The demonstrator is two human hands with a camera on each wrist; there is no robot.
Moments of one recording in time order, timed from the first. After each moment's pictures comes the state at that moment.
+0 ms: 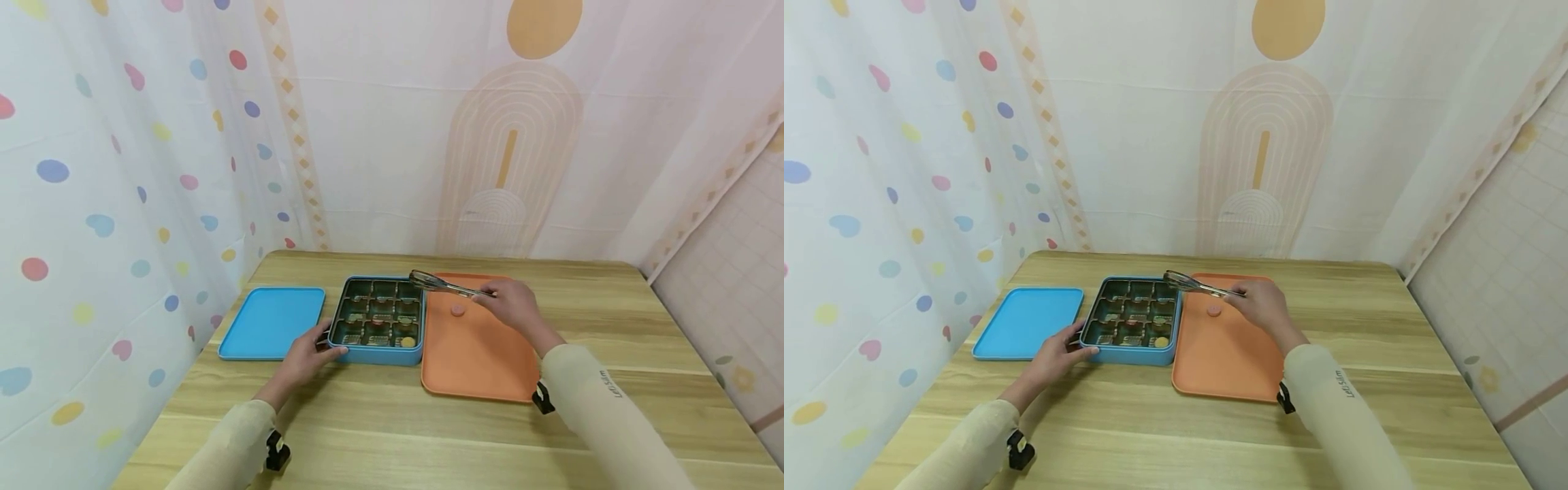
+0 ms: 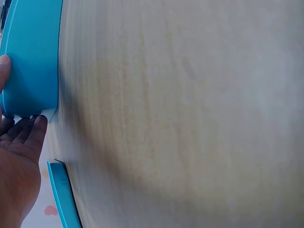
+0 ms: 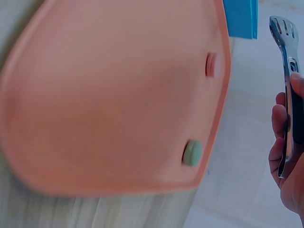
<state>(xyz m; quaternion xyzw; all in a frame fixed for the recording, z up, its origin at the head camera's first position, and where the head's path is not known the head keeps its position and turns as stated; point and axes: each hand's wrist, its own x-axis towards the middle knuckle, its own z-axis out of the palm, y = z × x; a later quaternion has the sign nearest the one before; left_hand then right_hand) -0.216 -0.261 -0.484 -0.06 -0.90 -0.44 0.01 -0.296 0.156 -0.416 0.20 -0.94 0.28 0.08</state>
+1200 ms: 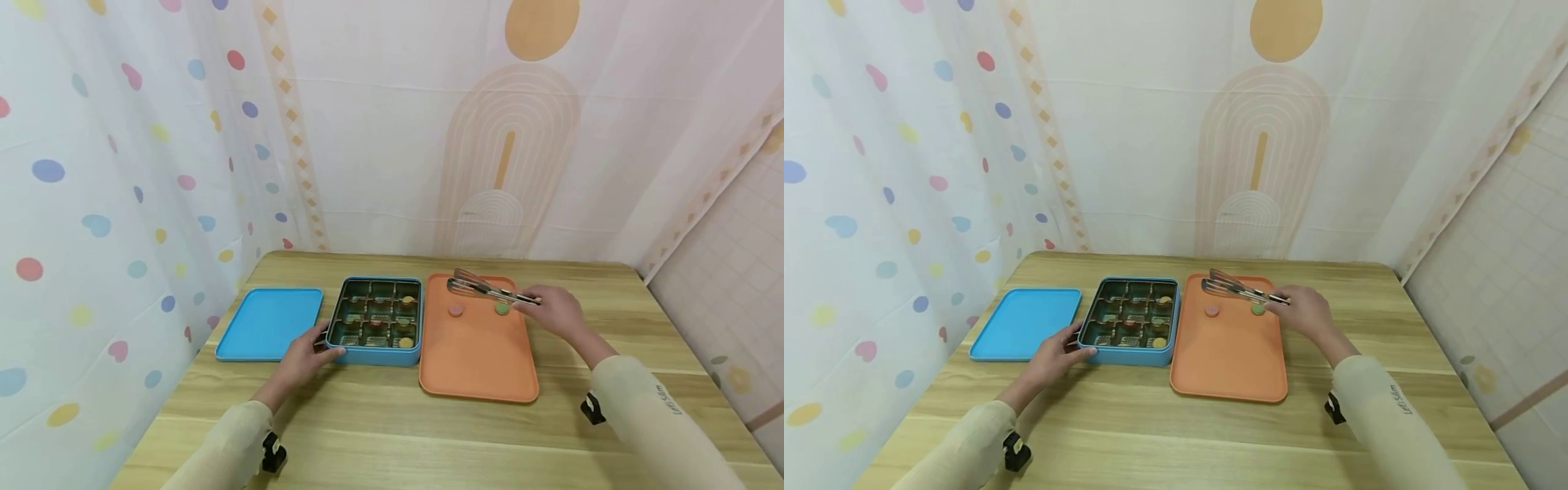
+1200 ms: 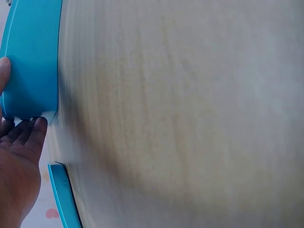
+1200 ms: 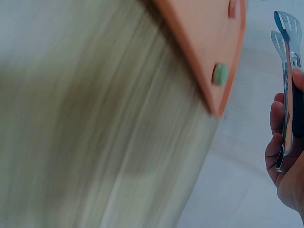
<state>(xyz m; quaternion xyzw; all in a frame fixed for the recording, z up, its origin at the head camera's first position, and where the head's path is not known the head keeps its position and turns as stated) -0.215 -0.260 -0.483 -0.05 -0.90 -0.44 0.00 -0.285 0.231 -0.416 0.16 -0.95 0.27 0.05</state>
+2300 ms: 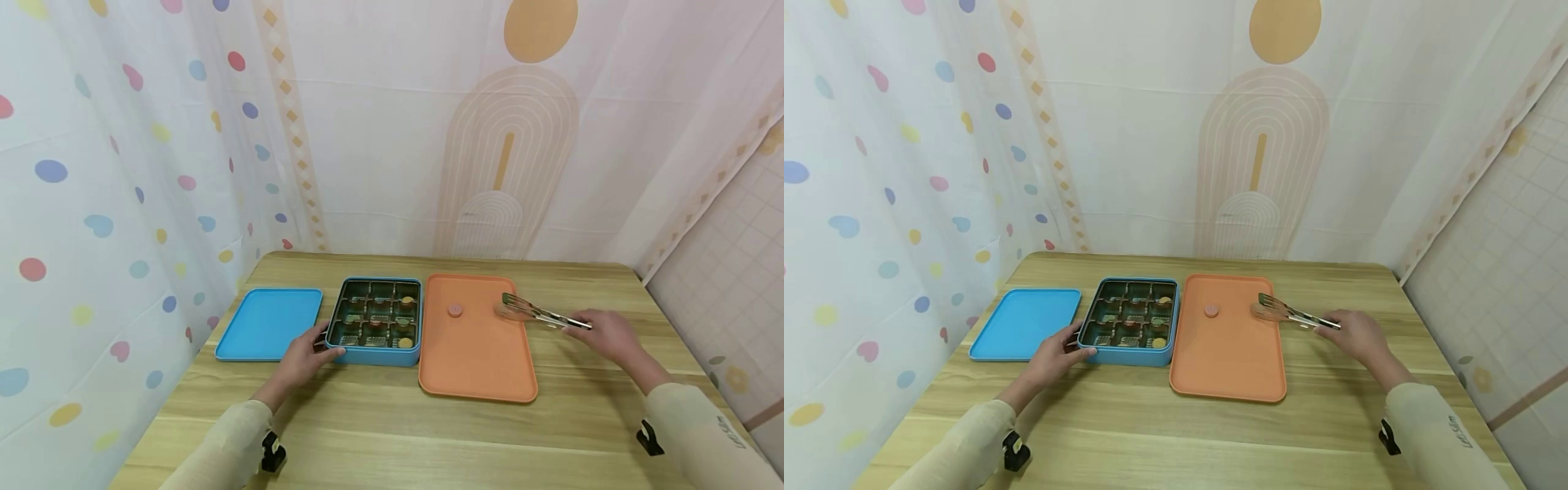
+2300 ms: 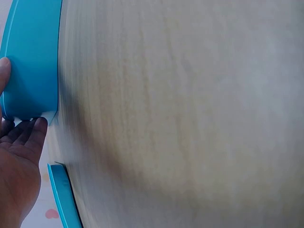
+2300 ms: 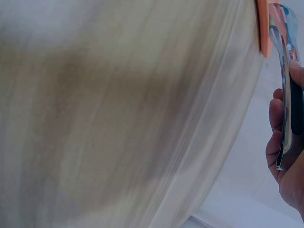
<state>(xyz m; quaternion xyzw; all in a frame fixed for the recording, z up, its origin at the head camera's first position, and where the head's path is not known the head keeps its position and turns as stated) -0.215 -0.259 -0.481 -0.06 -0.89 -0.44 0.00 -0.256 0.312 -0.437 0.15 -0.97 0.21 0.05</state>
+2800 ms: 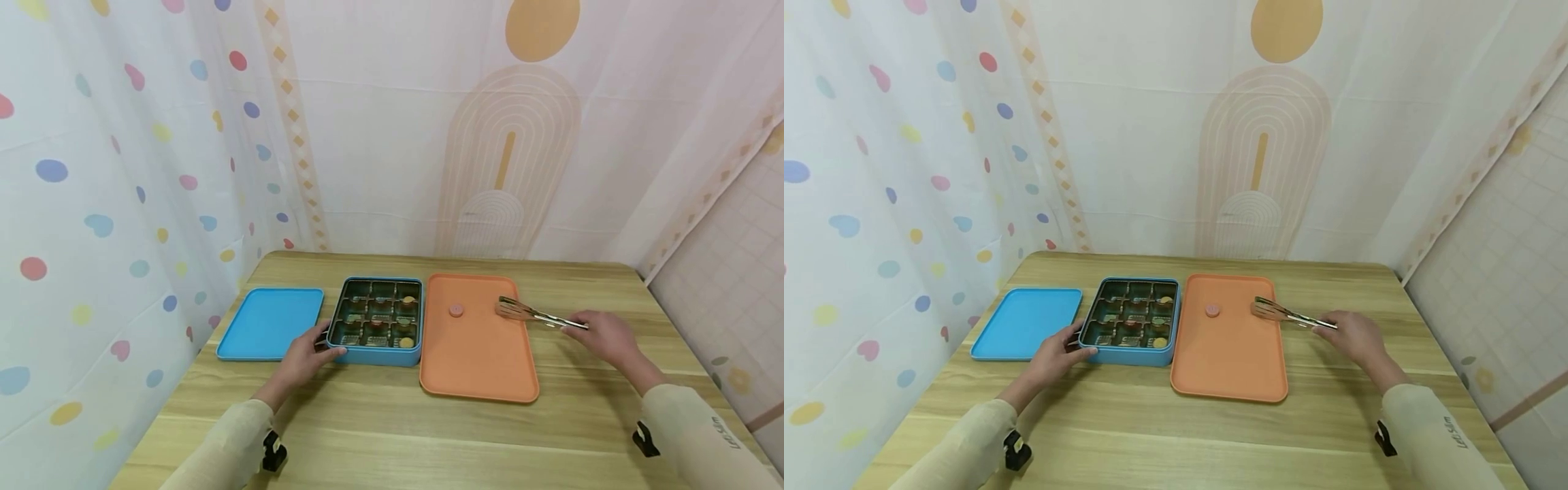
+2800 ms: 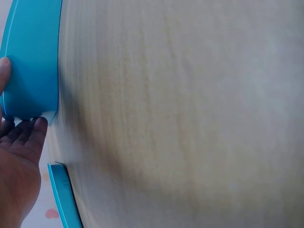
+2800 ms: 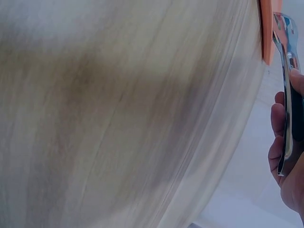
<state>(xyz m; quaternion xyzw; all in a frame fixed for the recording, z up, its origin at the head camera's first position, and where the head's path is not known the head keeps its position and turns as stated) -0.215 -0.259 -0.480 -0.05 -0.89 -0.44 -0.01 -0.258 0.308 -0.442 0.16 -0.97 0.18 0.08</state>
